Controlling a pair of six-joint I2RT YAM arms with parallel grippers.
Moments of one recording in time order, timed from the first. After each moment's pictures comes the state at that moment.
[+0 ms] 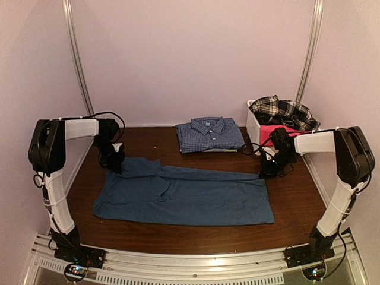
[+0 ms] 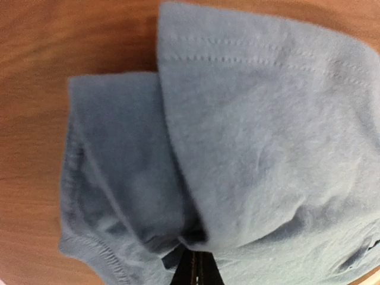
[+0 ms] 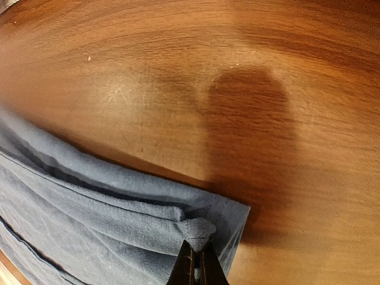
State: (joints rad) left arm -0.17 2.02 1.46 -0.94 0.15 -0.15; right arm 0.21 1.79 1.08 -0.51 -0.23 0.19
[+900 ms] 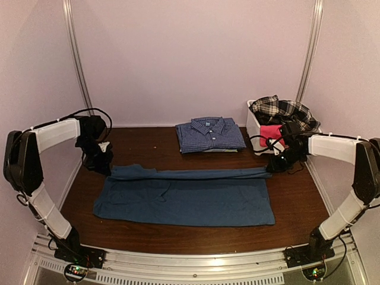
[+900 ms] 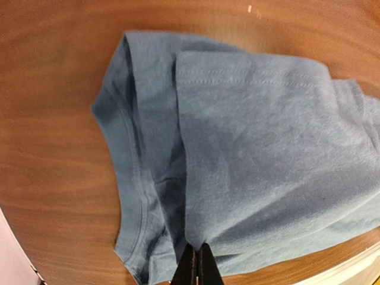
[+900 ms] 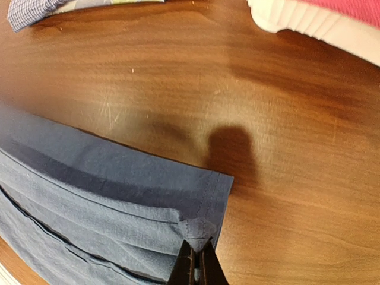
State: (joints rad) left arm -0.15 1.68 1.30 -1.06 0.14 -0.20; right arm 0.20 1.55 1.02 -0.56 -0.17 0.08
